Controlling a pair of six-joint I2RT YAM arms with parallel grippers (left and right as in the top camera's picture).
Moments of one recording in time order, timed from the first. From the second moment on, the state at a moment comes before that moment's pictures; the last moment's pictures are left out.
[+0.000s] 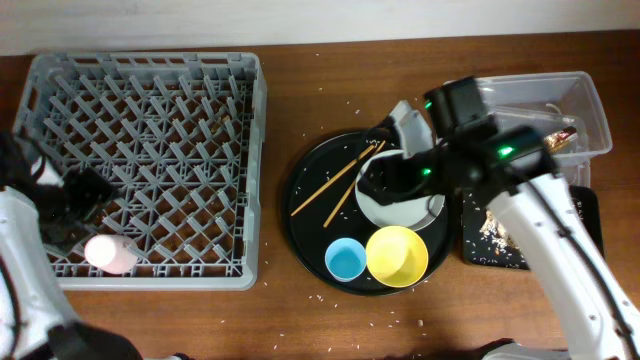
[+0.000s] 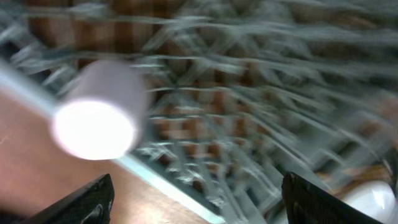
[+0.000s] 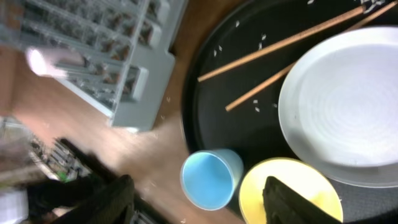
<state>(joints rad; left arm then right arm) 0.54 1.58 1.51 -1.32 0.24 -0.27 0.34 1.46 1.46 -1.15 -0.46 0.16</state>
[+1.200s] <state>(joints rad) -0.16 1.38 1.55 -1.04 1.48 -0.03 0.25 1.54 1.76 -1.09 -1.31 -0.27</state>
